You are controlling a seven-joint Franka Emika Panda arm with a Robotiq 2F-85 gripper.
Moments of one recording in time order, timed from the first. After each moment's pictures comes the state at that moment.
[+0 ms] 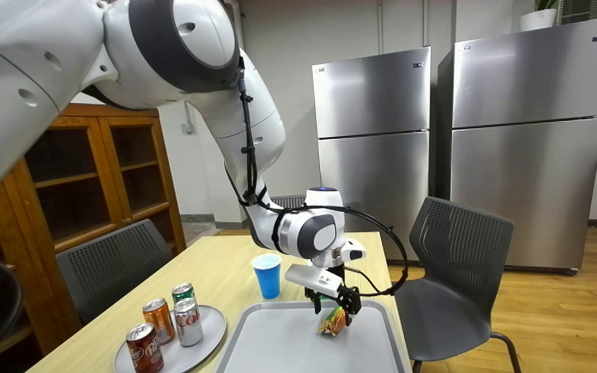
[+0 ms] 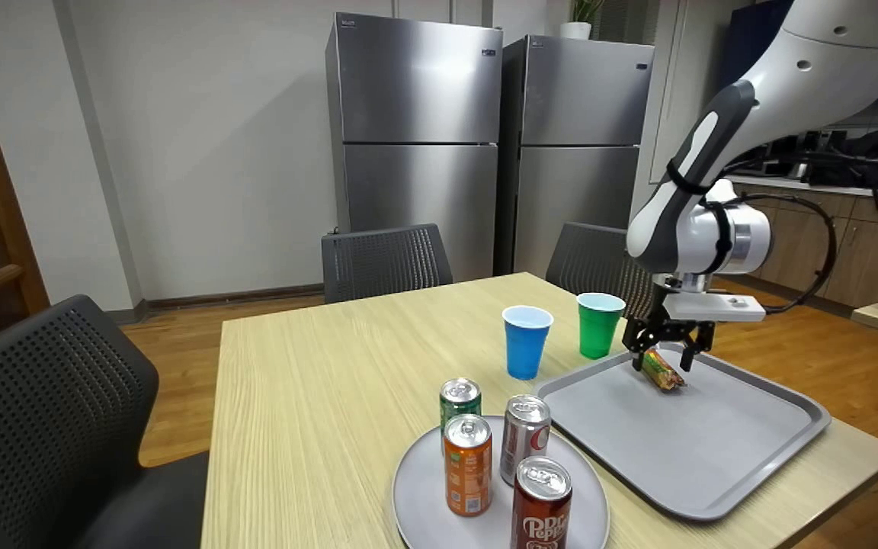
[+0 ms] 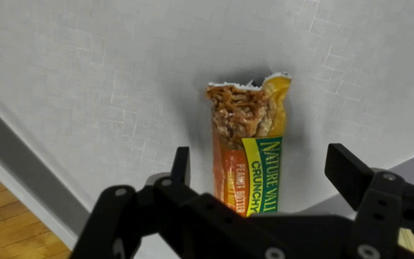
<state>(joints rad) -0.25 0.78 -0.06 -1.93 0.10 2.73 -0.13</state>
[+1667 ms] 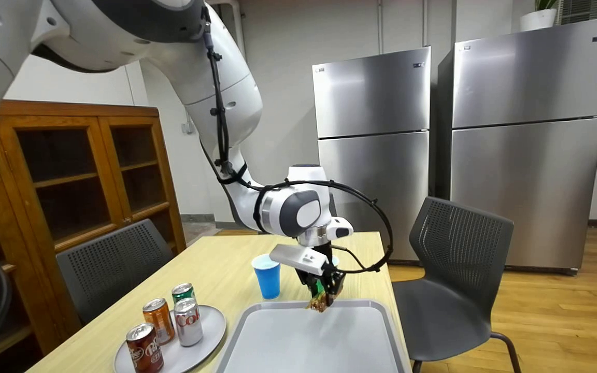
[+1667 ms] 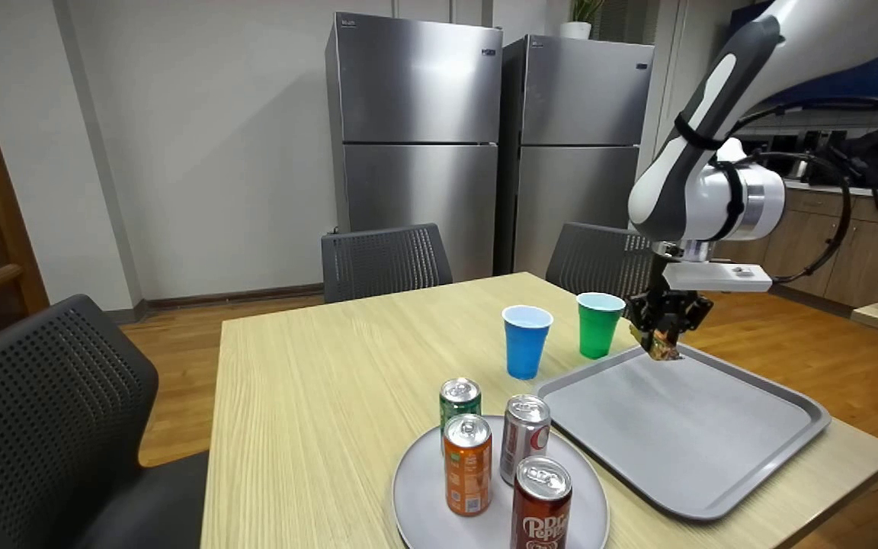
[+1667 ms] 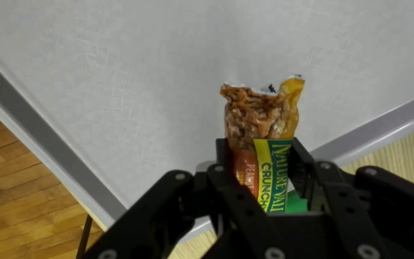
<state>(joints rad) -0.19 0.60 -0.09 -2.08 0.10 2.75 -0.09</state>
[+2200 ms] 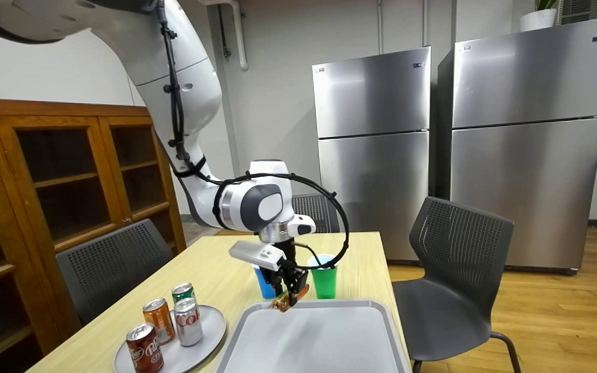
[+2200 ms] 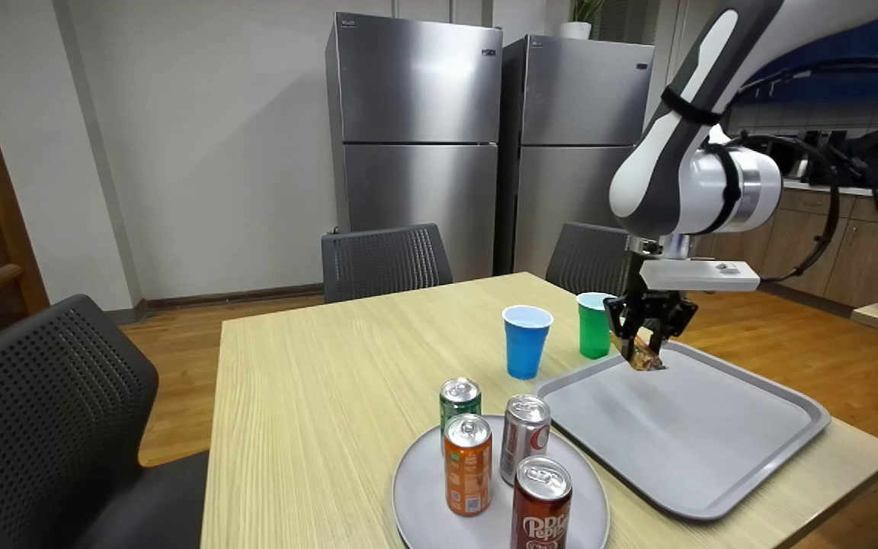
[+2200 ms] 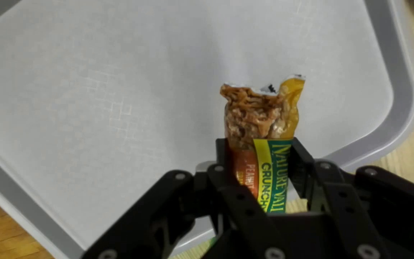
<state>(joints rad) -0.05 0.47 -0.10 -2.25 0.09 2.75 0.03</state>
